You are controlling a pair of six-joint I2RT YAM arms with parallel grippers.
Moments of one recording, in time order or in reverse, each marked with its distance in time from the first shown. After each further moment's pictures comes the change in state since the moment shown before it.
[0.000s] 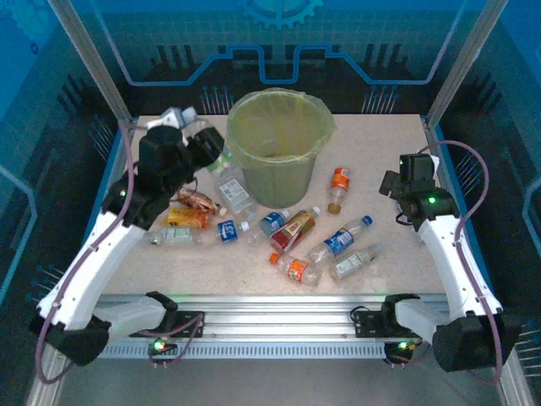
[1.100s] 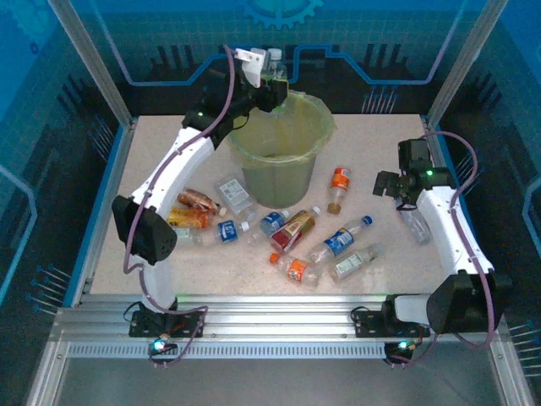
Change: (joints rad) left arm 0.031 0.749 0.598 0.254 0.366 0.595; right arm -0.061 0.210 0.150 -0.183 -0.198 -0.055
